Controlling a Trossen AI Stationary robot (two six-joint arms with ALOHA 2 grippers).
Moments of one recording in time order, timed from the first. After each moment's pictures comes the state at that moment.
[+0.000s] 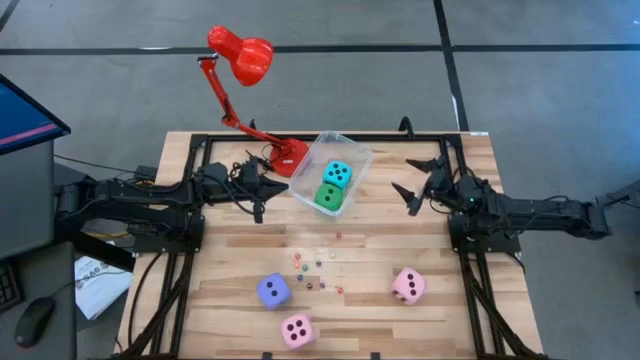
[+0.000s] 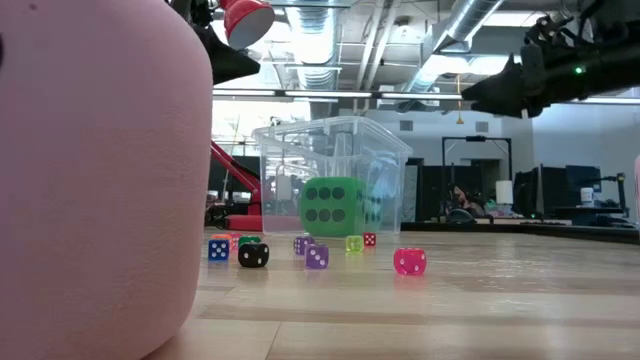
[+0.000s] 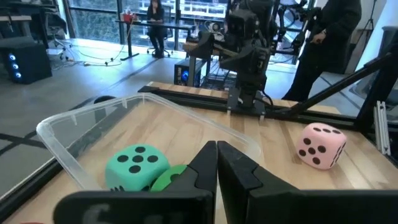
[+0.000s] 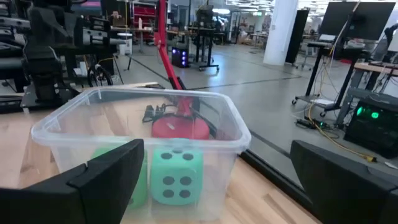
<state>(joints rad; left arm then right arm) 0.22 0.98 0.41 0.48 0.03 -0.10 -0.17 0.41 0.15 0.23 0.40 -0.06</state>
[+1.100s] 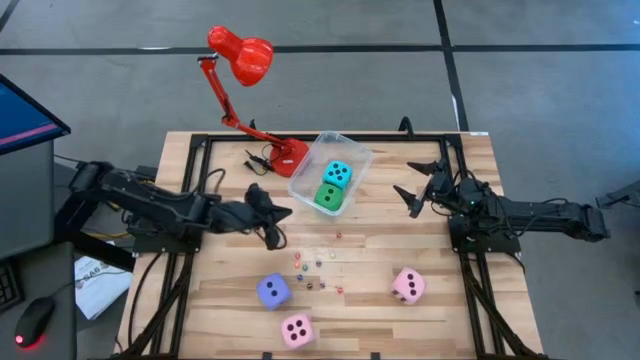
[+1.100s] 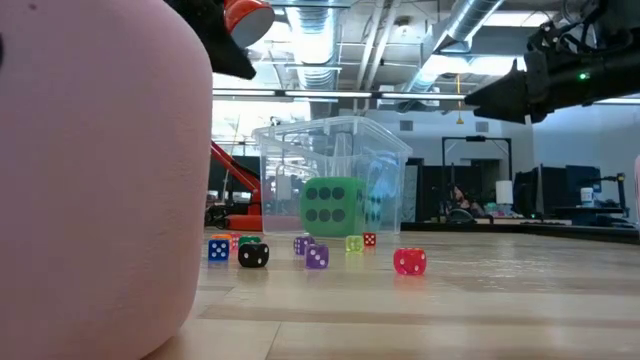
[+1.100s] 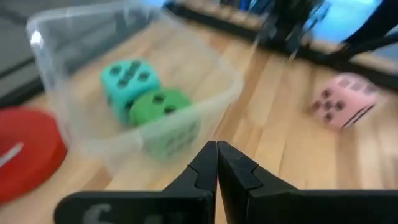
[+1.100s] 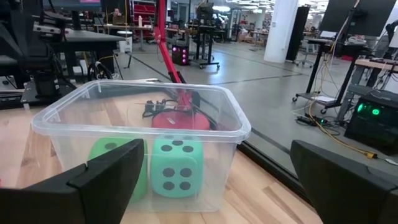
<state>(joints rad) -0.23 1.18 0.80 -0.23 -0.54 -0.49 -0.17 0.39 0.12 0.21 0.40 -0.05</state>
